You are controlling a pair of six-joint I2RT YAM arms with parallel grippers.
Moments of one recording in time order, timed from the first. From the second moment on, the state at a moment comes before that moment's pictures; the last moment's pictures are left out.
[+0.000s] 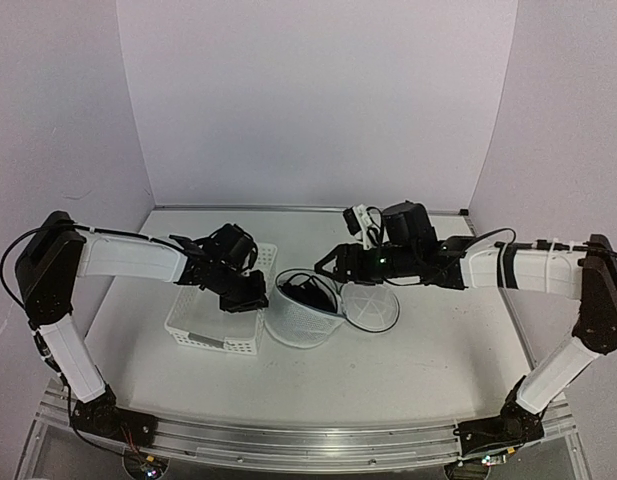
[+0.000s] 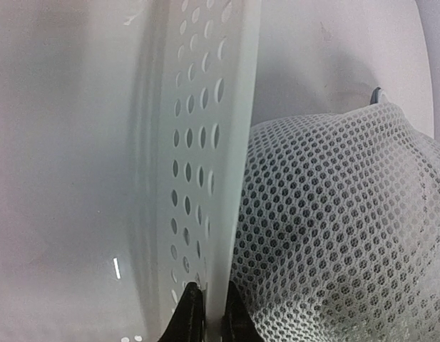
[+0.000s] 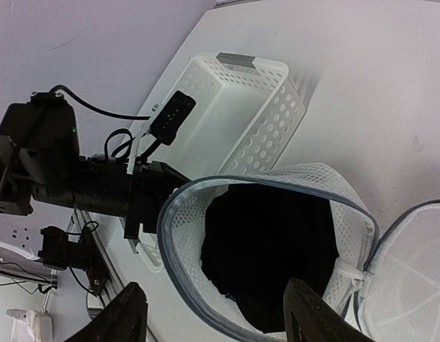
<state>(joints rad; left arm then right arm) -0.77 1.73 1.08 -0.32 0.14 -0.82 0.76 1.53 0.99 0.03 -0.35 0.58</state>
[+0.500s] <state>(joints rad) -0.85 1.82 1.14 -0.21 0.18 -0.86 0.82 1.72 1.08 -0.13 -0.25 0.58</state>
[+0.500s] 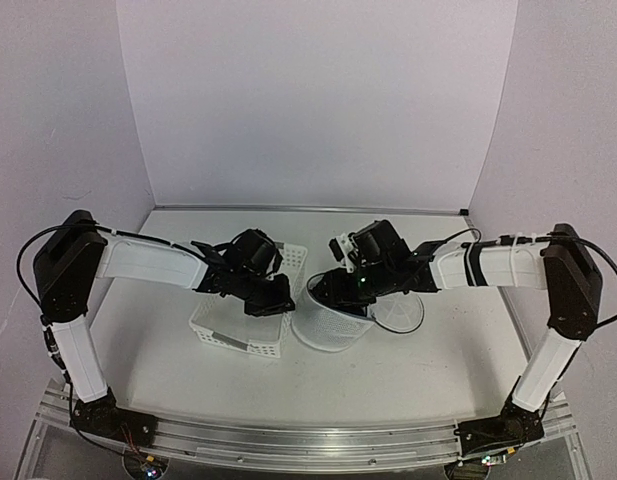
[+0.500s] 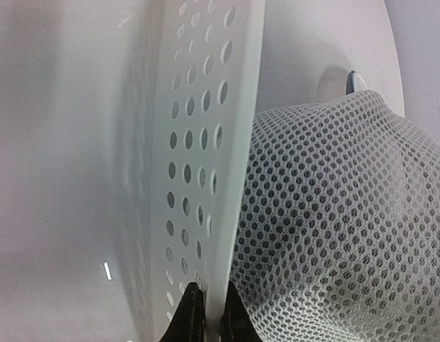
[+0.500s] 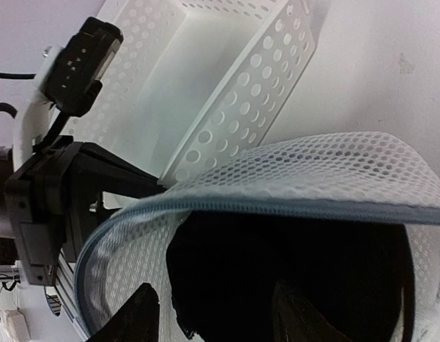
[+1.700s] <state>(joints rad) -0.88 1.80 1.18 -0.17 0.19 -0.85 0.84 1.64 1.08 -0.24 -0.06 0.60</state>
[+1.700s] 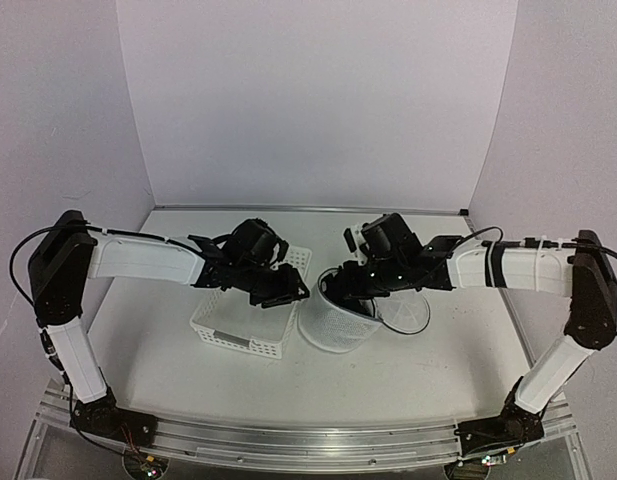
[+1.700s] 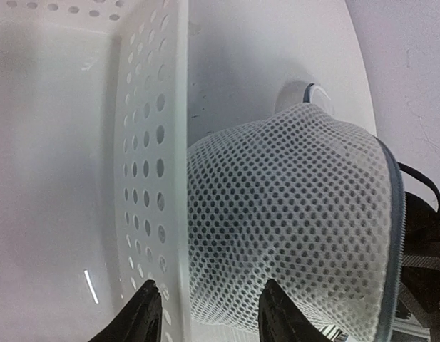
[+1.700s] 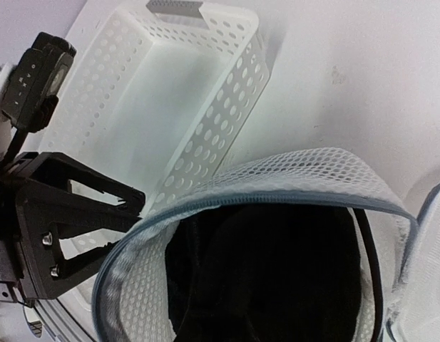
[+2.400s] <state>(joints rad) -0.80 1.64 1.23 -0.25 0.09 -0.76 0.84 1.40 1.03 -0.32 0.04 0.58</state>
